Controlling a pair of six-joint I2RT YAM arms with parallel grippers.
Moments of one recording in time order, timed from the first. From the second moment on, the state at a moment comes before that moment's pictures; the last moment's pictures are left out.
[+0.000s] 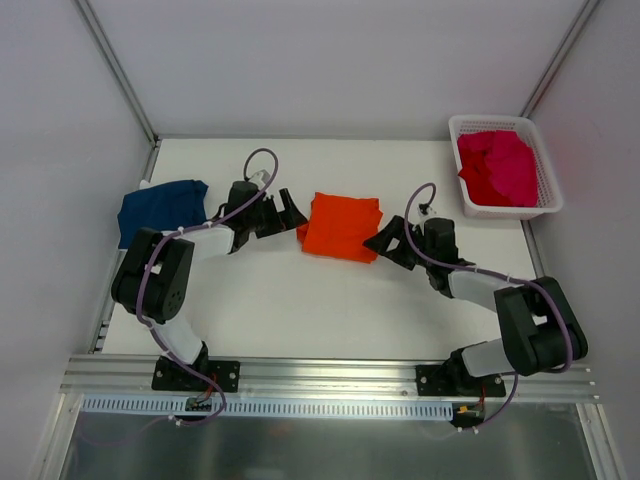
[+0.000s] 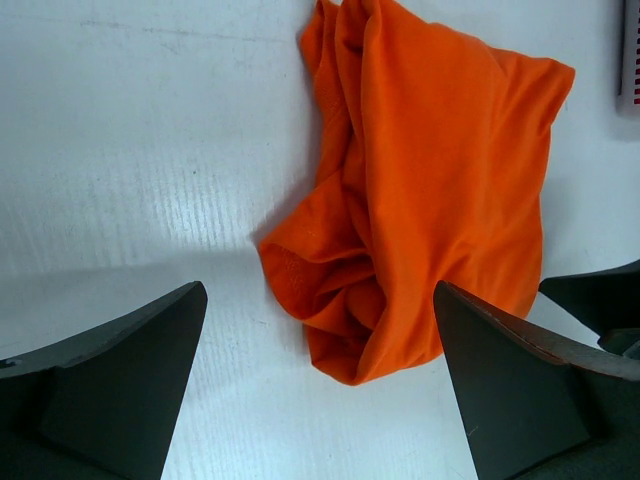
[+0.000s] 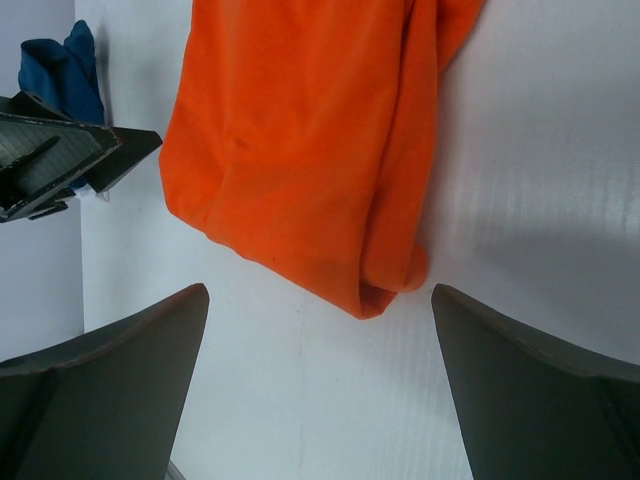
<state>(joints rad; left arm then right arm) -0.32 1.70 0.85 0.23 0.31 -0.61 0.32 1.42 0.49 0.41 -0.37 0.77</state>
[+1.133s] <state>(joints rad) -0.32 1.93 0.98 0.39 0.50 -0.71 0.33 1.84 0.63 0.82 -0.43 0.90</state>
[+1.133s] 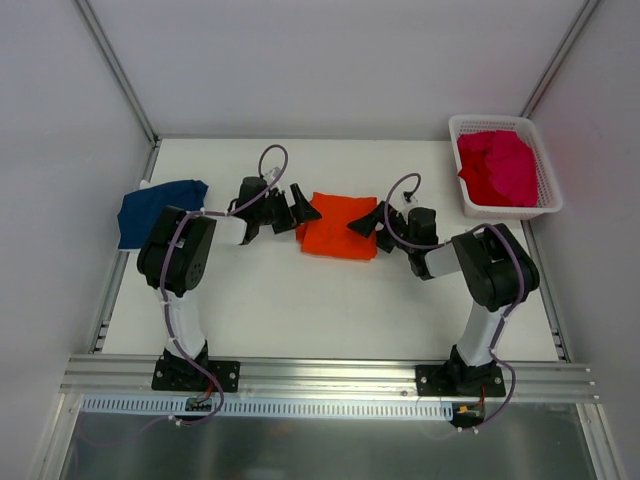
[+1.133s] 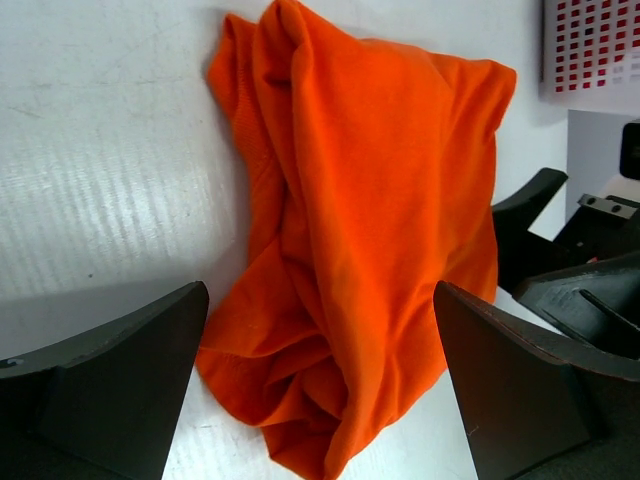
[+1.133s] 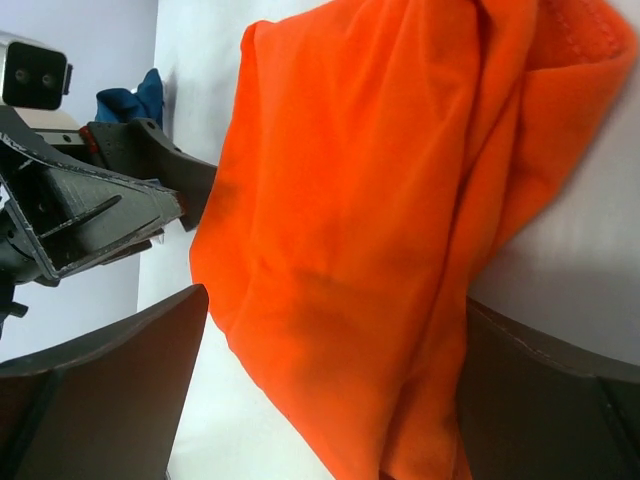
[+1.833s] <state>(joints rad) -0.44 1.97 0.98 0.37 0.49 -0.74 0.41 1.92 0.70 0.76 -0.43 0.89</state>
